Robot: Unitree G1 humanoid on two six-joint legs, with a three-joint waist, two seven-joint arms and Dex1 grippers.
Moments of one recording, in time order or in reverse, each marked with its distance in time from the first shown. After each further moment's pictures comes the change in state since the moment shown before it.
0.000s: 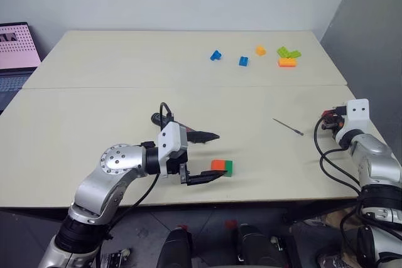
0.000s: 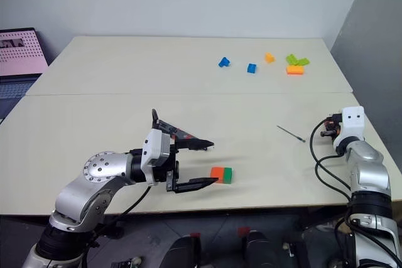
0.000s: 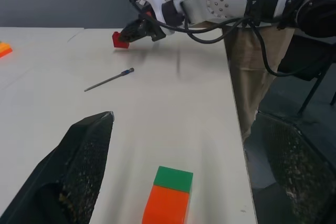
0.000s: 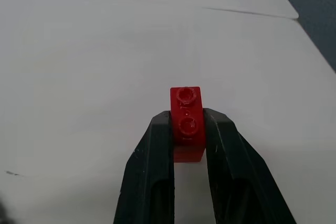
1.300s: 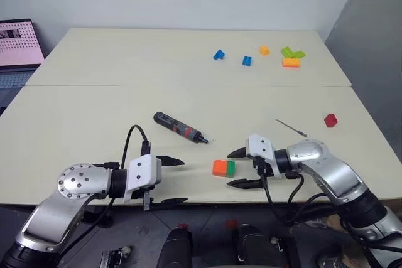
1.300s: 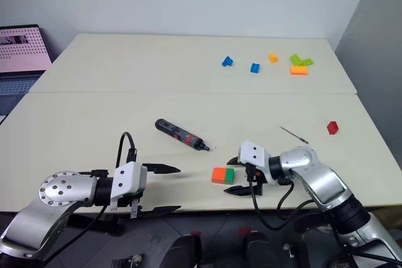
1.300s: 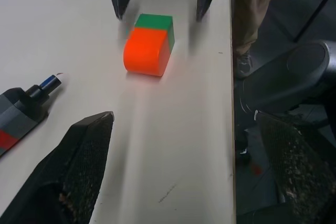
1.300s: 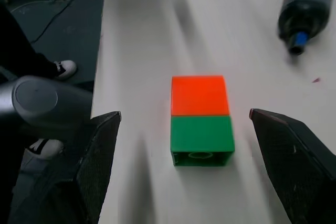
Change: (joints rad) left arm 0.270 0.291 0.106 -0.023 0.132 -0.163 -0.098; right arm 0.031 -0.084 0.709 -0.587 0.110 0.076 0.761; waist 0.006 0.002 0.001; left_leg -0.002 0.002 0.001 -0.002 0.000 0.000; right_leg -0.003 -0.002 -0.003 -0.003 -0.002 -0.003
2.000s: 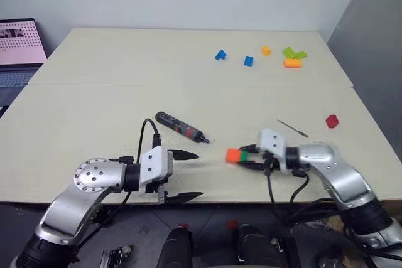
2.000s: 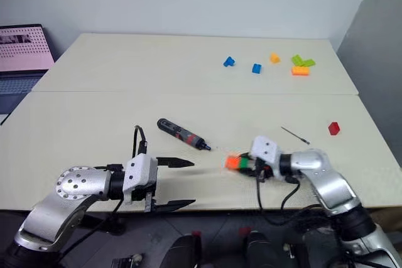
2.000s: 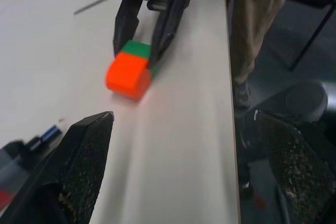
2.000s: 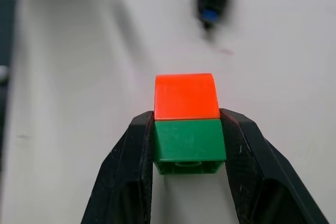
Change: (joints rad) left arm -0.106 -0.114 -0.069 -0.029 -0.053 0.073 0.033; right arm 0.158 -0.019 -0.252 -0.042 -0.059 -0.057 -0.154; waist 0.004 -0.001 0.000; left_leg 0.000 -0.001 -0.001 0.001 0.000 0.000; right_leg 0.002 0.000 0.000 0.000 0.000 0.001
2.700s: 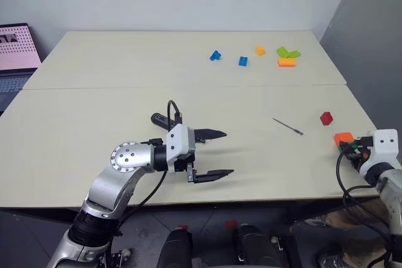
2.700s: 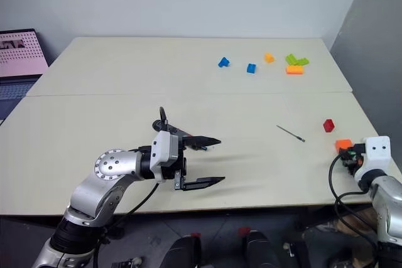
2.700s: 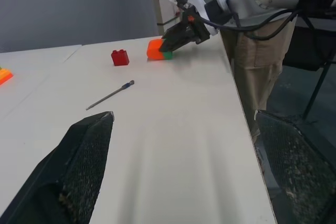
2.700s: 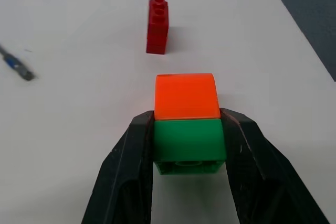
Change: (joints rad) left arm -0.208 -0.229 -0.088 0.121 0.006 -0.038 0.028; right arm 0.198 0.094 -0.615 0.175 0.066 0.125 -0.545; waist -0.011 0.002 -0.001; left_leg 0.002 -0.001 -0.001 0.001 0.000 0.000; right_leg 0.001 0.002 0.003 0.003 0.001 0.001
